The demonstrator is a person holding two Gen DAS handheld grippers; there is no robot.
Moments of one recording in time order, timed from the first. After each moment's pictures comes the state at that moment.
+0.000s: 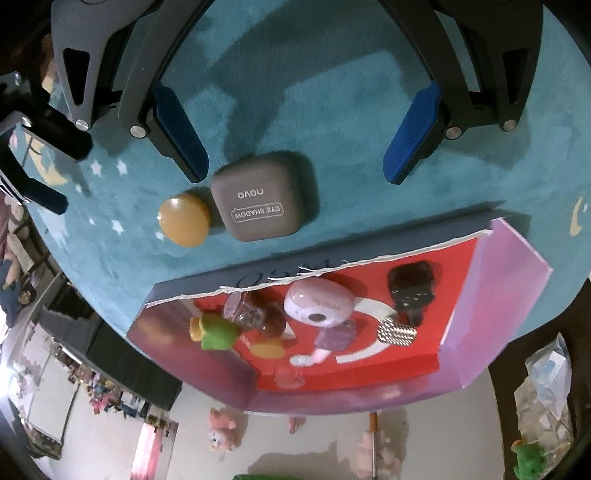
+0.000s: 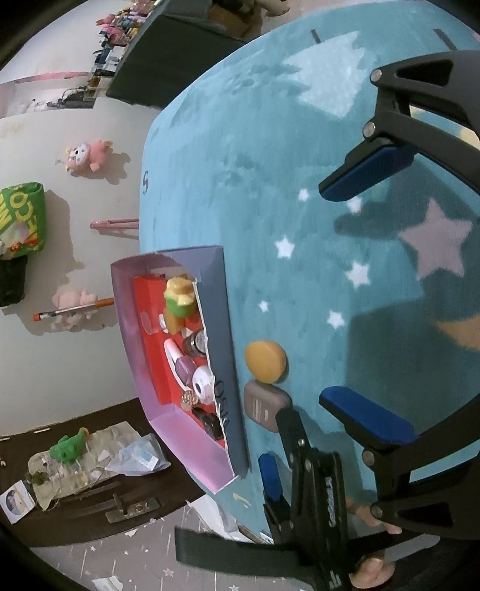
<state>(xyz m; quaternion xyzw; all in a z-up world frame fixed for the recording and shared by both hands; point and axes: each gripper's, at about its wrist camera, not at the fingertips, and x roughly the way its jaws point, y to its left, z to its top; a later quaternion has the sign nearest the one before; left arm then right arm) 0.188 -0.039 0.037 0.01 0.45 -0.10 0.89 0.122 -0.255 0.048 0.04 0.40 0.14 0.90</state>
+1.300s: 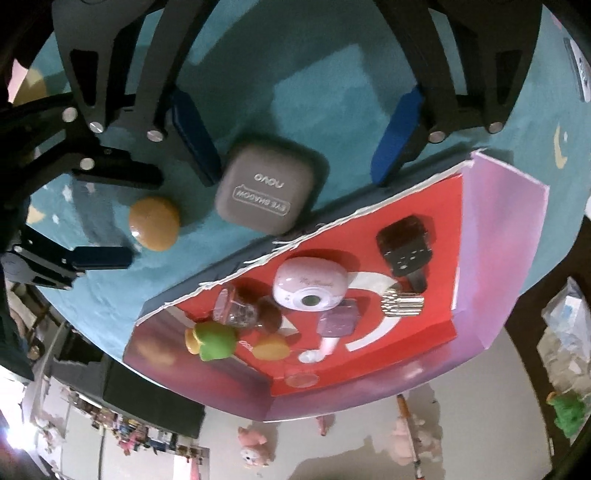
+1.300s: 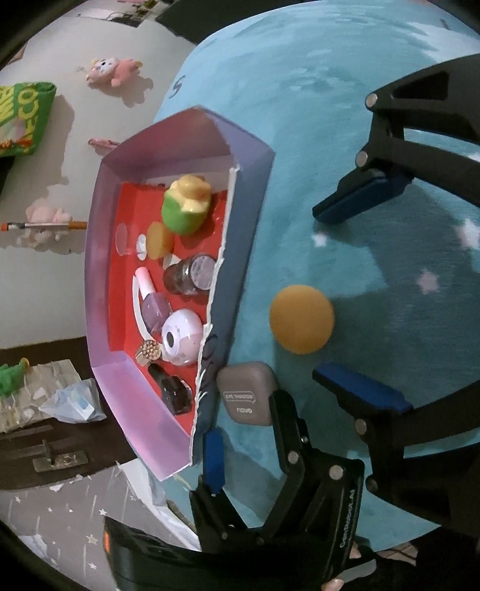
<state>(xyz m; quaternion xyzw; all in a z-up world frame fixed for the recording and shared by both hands) 0.203 -0.032 0.043 0.10 0.45 -0.14 0.88 0.190 -0.195 0.032 -0.08 0.44 0.26 0.85</state>
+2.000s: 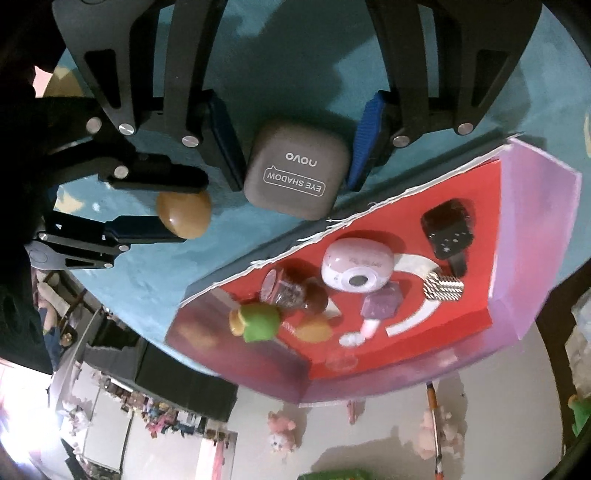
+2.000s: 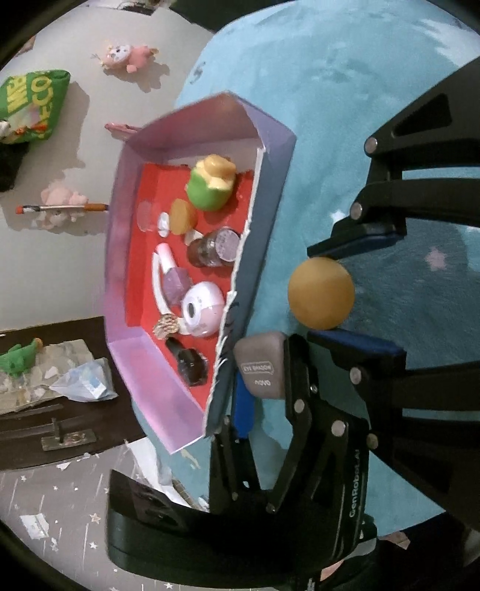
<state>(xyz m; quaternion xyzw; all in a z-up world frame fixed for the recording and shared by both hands) 0.193 -0.040 0.051 0.06 0.42 -0.20 0.88 0.178 -0.191 0.047 -0.07 0.41 0.29 0.86</state>
